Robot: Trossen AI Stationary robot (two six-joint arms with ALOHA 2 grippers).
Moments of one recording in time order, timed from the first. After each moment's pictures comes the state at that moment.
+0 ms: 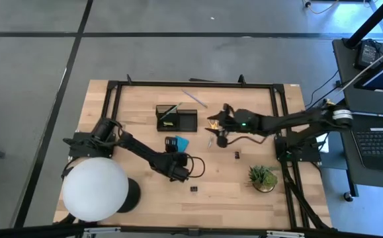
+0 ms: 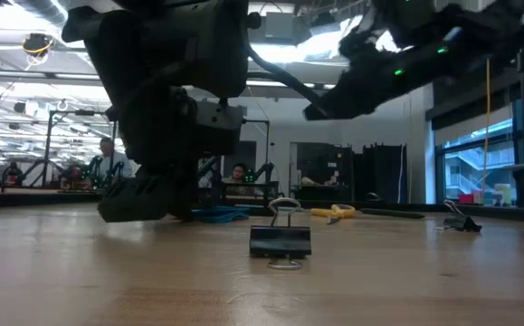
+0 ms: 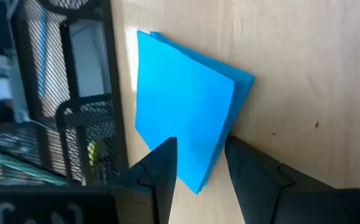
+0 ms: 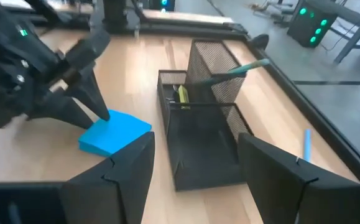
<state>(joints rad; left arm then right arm) -0.33 2.06 1.22 -0.78 -0.72 -0.29 -0.12 1.39 0.58 0.46 0.10 -0.12</state>
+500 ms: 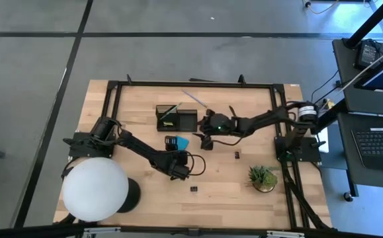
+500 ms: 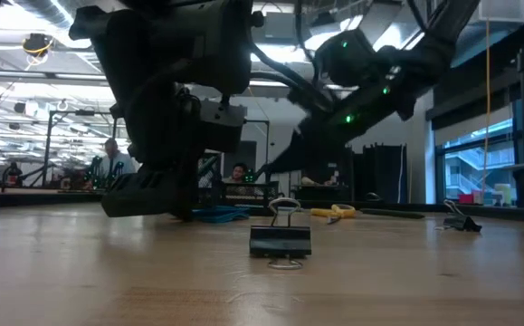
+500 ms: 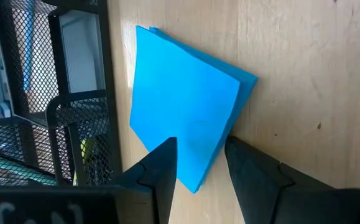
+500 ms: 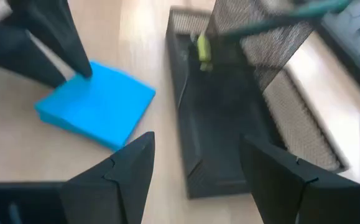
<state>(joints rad) -0.32 2.04 1.22 -0.79 -0.68 -0.29 -0.12 1.80 0.79 0.47 0.10 -0.17</state>
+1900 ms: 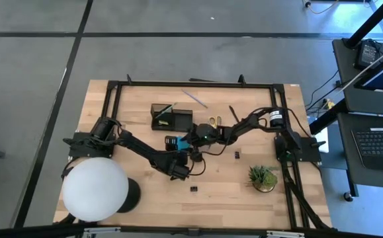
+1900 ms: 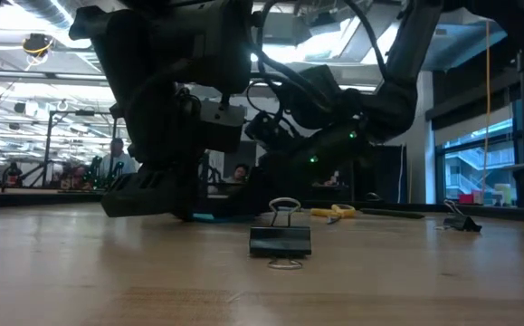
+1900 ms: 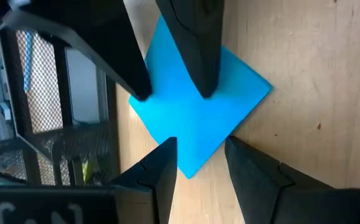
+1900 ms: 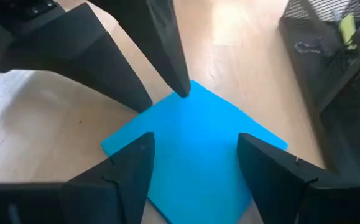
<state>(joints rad) -0.32 2.04 1.22 -0.78 -0.68 -0.29 -0.06 2.16 0.97 0.70 -0.12 -0.11</state>
